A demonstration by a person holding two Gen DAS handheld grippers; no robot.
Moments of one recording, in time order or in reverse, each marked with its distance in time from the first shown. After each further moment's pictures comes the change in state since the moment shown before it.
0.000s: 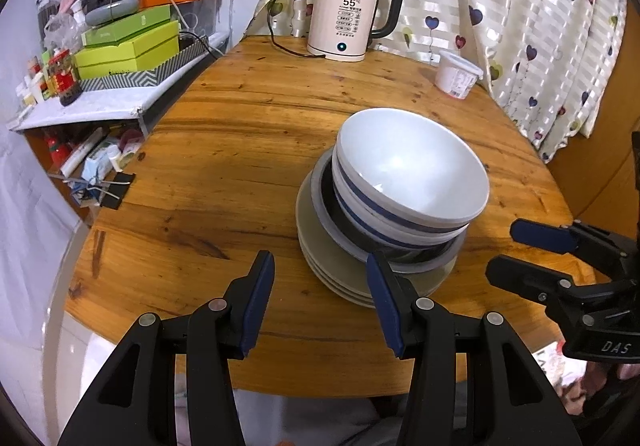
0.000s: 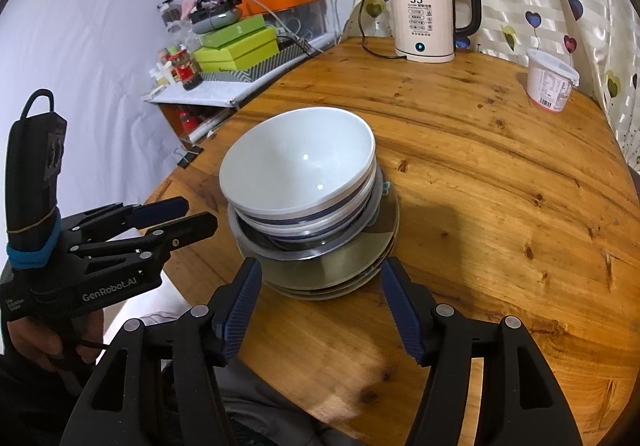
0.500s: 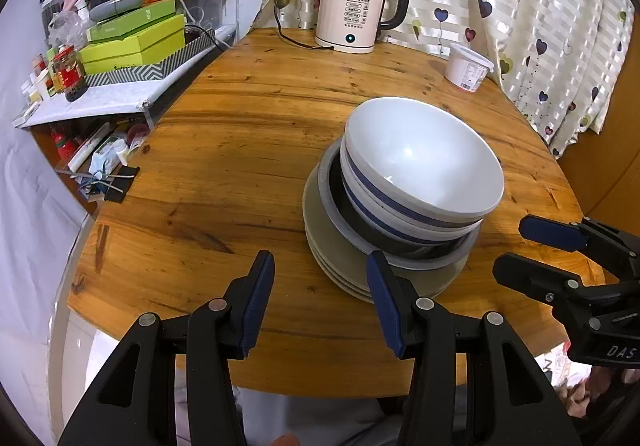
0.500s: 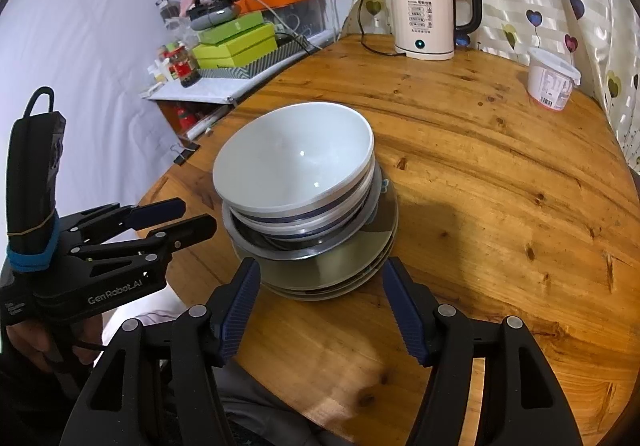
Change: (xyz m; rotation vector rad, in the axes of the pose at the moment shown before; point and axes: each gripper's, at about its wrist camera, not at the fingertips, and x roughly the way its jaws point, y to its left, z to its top) left arm 0.008 -0.002 -0.001 -0.002 0.026 0.039; right arm 0.003 -0.006 0.000 0.003 0.008 0.001
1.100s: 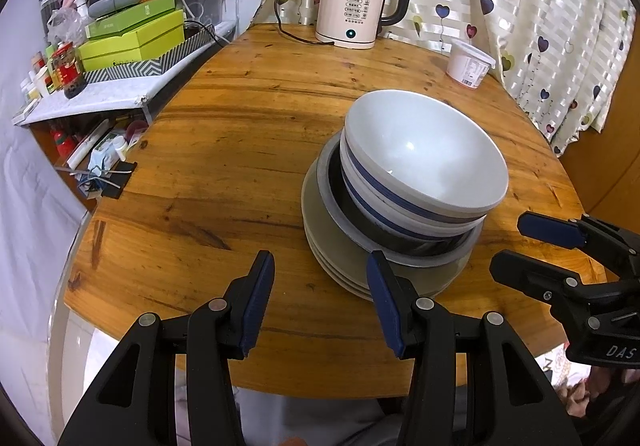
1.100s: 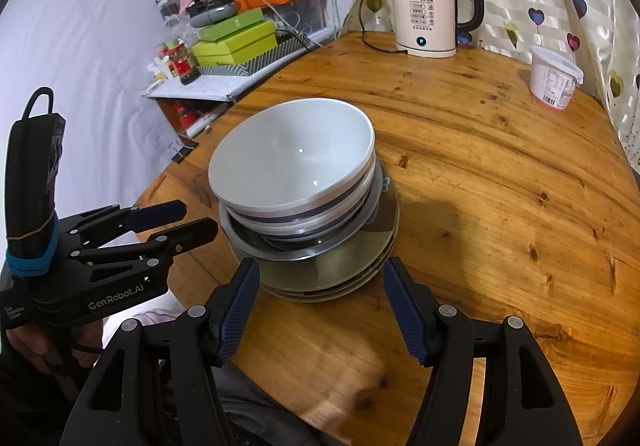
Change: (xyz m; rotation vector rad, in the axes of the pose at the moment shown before) left arm 0.004 -0.002 -0.003 -0.005 0.011 -0.002; right arm 0.003 0.000 -0.003 -0.005 0.004 -0.003
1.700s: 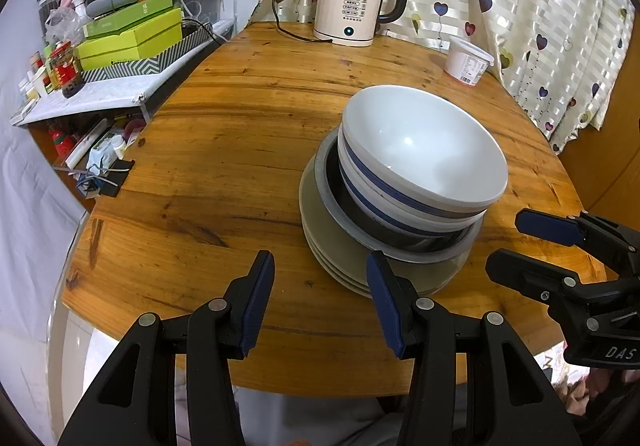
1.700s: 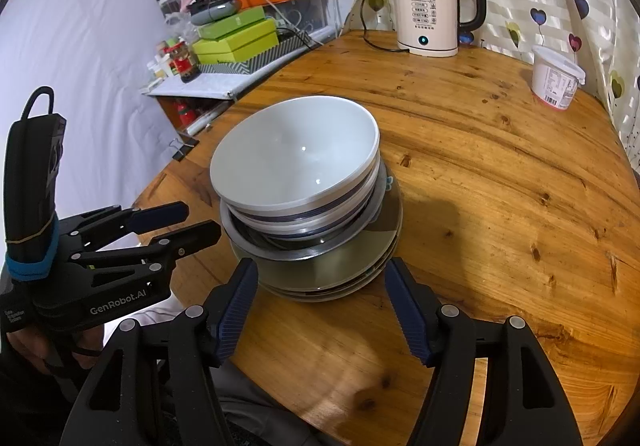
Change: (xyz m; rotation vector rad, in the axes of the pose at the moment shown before) left arm 0.001 0.000 -0.001 0.001 0.006 -0.004; right arm 0.003 0.004 0.000 -0.003 0.005 -0.003
